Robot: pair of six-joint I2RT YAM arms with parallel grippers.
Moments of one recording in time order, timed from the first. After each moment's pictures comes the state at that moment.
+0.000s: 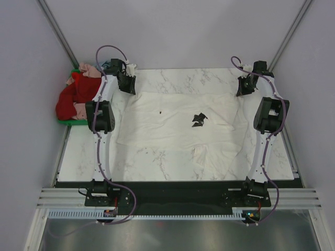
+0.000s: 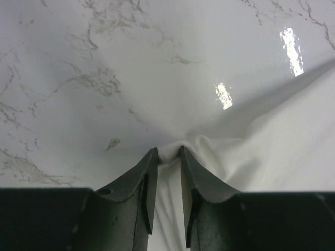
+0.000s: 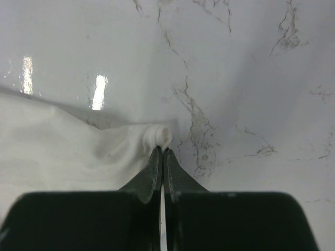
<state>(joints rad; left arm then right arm) -0.02 2.62 2.44 -0.84 0.34 0.30 -0.19 2.50 2.20 -0.75 -0.33 -0.32</state>
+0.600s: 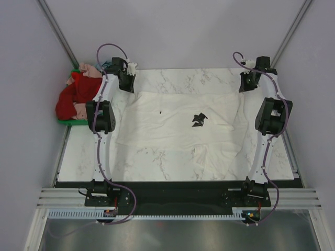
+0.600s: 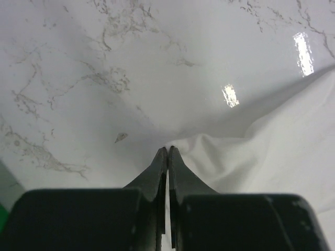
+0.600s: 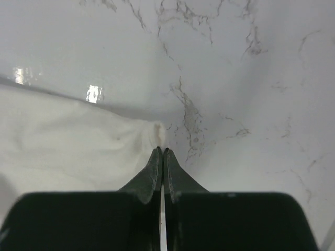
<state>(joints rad) -0.04 2.61 2.44 -0.83 0.29 0.28 -0.19 2.44 2.19 -0.76 -0.31 -0.31</state>
